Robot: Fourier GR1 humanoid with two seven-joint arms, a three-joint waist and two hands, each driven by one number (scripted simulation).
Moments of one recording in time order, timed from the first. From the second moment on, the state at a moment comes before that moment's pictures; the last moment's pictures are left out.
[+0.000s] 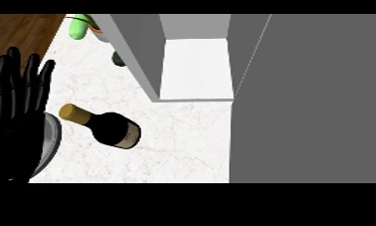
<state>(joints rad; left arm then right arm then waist) -0.01 0.09 0.01 -2.10 0.02 0.00 0.00 -0.01 -0.10 -0.02 -2.10 -0.01 -0.01 0.00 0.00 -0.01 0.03</state>
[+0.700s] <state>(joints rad) -0.01 0.12 0.10 -2.17 0.39 -0.08 0.23 0.19 -0.05 0.19 -2.36 -0.07 0.03 0.20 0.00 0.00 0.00</state>
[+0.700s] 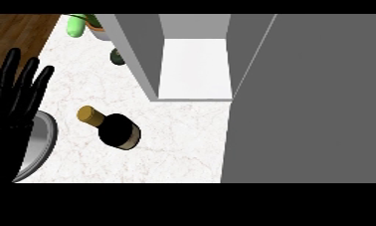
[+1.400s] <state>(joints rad) -0.10 0.20 0.17 -2.34 0.48 0.09 0.57 0.16 -0.03 0.40 -2.49 0.01 -0.09 0.43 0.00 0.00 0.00</state>
